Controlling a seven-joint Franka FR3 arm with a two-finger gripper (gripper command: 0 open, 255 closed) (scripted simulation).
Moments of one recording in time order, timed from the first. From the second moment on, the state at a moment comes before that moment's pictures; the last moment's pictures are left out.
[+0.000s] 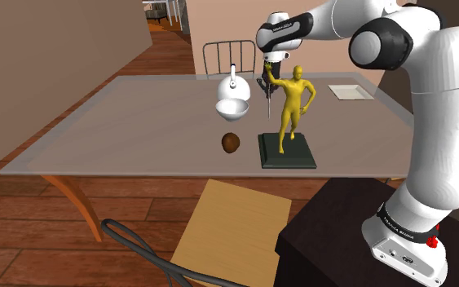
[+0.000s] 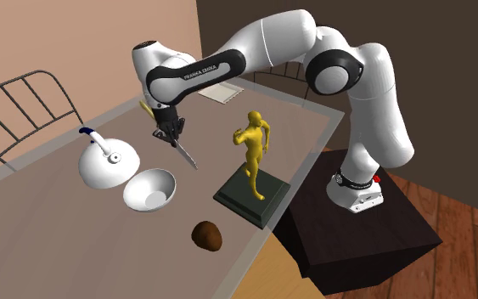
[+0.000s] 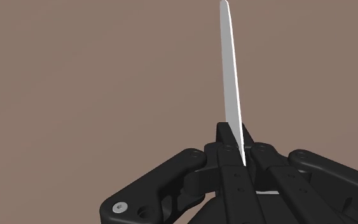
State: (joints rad) arm -0.13 0.52 -0.18 -1.42 0.17 1.87 0.43
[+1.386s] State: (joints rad) arm -0.13 0.56 -0.17 -1.50 0.18 1.97 0.42
